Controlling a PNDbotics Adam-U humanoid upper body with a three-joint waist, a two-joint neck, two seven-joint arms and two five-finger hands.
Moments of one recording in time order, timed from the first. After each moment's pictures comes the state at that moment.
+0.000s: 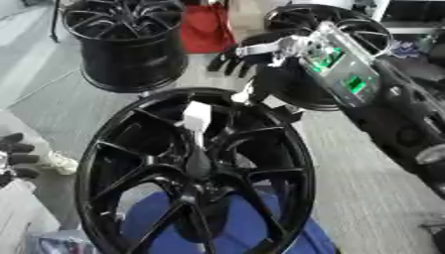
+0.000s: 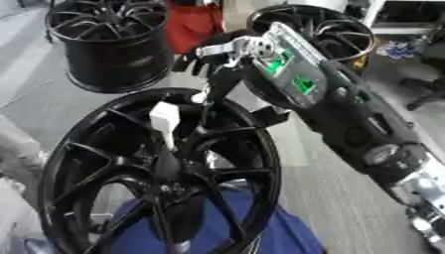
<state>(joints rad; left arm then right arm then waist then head) -0.09 0.10 0.16 -1.79 -0.12 0.08 -0.20 -0.93 -0.44 0.46 -1.35 0.45 0.15 0.79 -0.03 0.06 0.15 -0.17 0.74</state>
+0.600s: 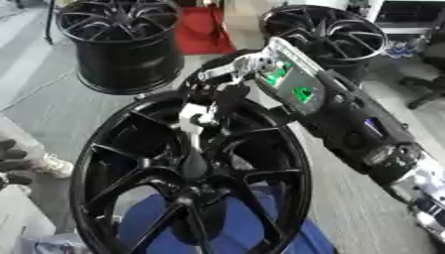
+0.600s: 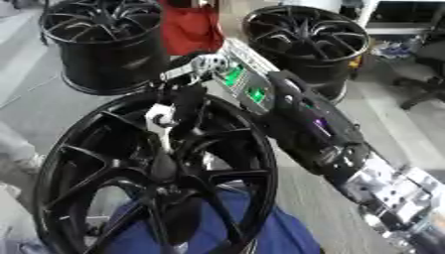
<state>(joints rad) -0.09 0.10 0.16 -1.79 -0.12 0.08 -0.21 -0.96 -0.35 0.50 -1.31 0.50 0.08 0.89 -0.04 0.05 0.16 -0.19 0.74</state>
